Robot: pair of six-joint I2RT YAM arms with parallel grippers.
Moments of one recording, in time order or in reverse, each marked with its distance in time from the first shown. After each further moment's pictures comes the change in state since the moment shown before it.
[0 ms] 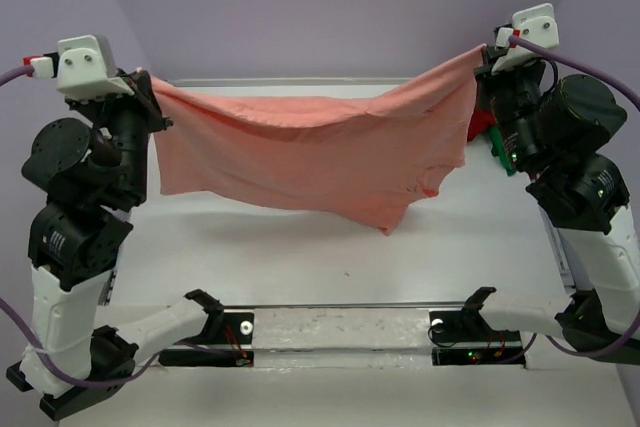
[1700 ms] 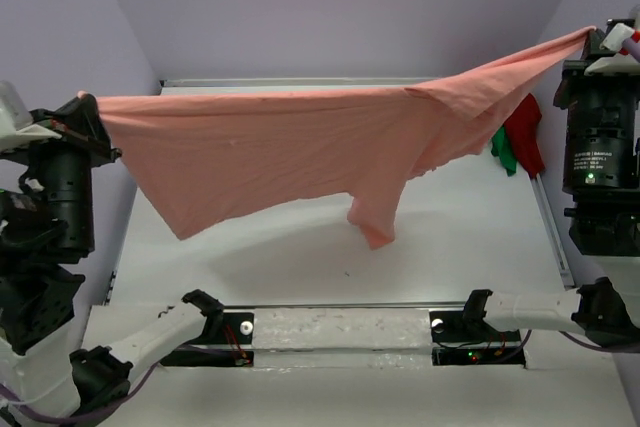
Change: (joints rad) left arm 0.036 -0.119 0.106 -0.066 -0.014 -0.024; right arm 0.330 -0.050 0.033 0.704 0.520 -0.763
